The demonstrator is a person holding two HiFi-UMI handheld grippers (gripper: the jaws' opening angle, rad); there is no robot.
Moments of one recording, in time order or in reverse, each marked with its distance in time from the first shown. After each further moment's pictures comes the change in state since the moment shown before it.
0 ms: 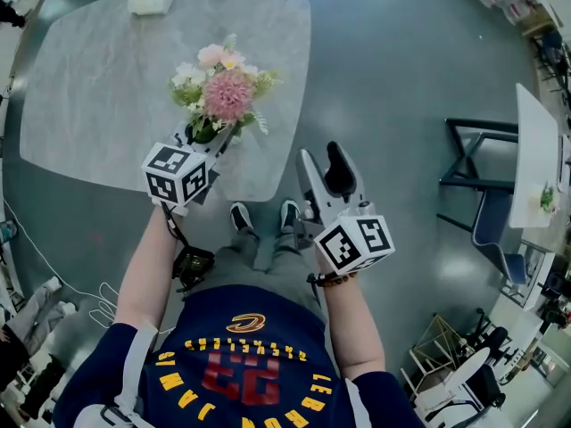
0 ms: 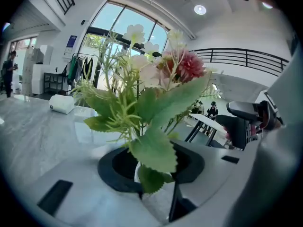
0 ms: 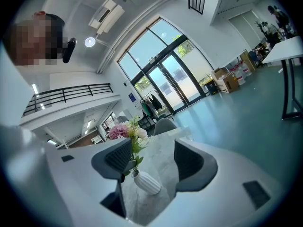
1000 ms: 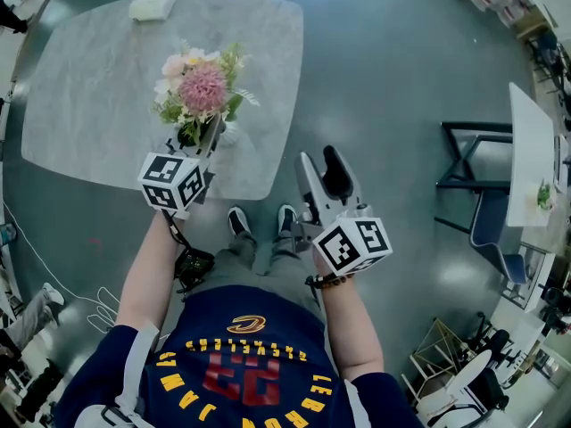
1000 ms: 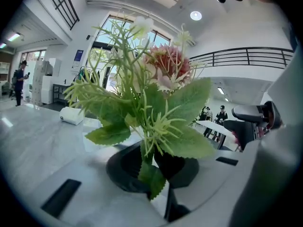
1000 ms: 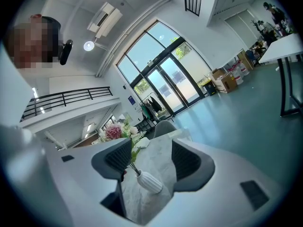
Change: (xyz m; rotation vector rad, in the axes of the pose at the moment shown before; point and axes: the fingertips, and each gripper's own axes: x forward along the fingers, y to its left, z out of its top) left arm -0.024 0.007 0.022 0.021 -0.129 0.100; right arm -0.014 0.006 0.006 0.030 -0.024 -0.002
